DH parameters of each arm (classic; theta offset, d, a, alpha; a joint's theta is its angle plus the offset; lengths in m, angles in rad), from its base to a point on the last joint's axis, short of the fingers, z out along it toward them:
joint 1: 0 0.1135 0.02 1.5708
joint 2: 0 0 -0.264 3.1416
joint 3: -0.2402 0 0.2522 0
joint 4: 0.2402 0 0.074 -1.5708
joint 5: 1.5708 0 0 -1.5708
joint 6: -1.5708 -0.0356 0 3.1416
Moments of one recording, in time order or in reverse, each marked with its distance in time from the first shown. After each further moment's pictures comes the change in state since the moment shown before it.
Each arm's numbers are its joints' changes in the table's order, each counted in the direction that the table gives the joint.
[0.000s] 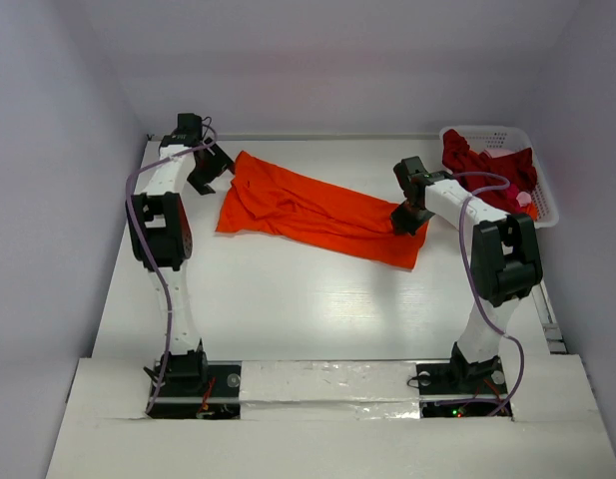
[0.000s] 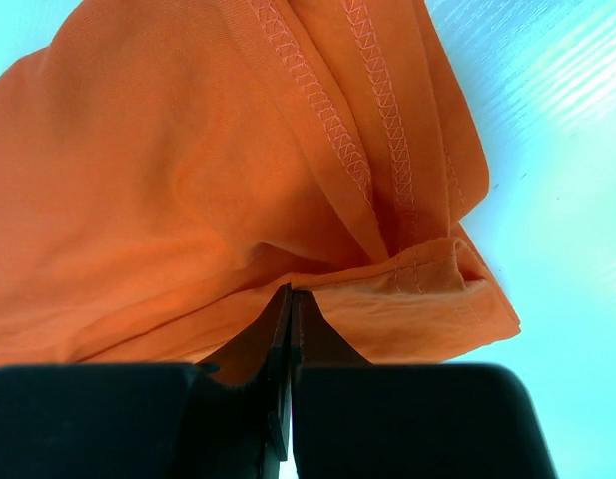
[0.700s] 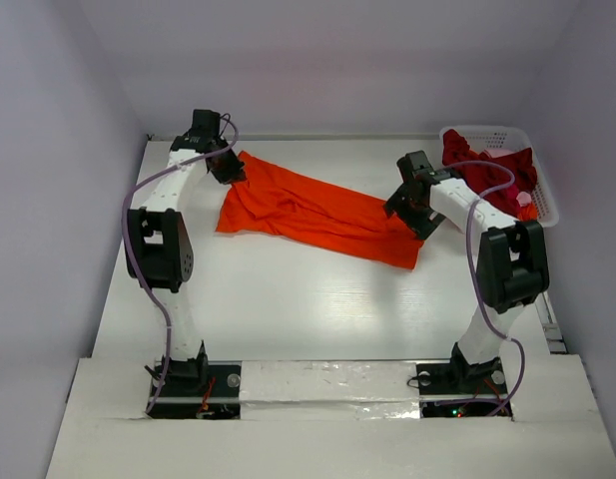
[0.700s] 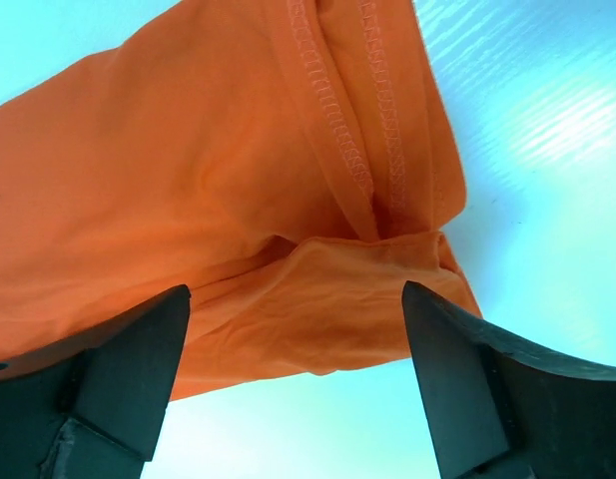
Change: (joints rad) left arm -0.116 0.260 0.196 -0.060 0.066 -0.064; right arm 0.000 0.056 -0.010 -0.007 0.046 0.130
